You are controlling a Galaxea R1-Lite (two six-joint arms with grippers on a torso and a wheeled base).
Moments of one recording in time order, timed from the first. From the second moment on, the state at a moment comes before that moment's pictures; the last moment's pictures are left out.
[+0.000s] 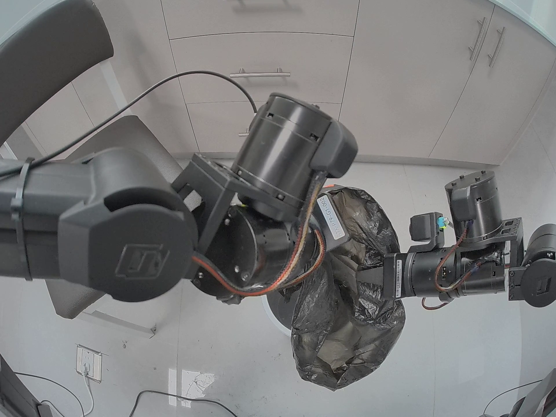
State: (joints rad) left arm -0.95 1.86 -1.45 0.23 0.35 -0.99; right arm 0.63 1.63 -0.83 -0.23 0.12 0.45
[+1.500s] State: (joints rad) left arm -0.79 2.07 -1.46 0.08 0.26 -0.98; right arm 0.47 1.98 -0.81 -0.74 0.11 0.44
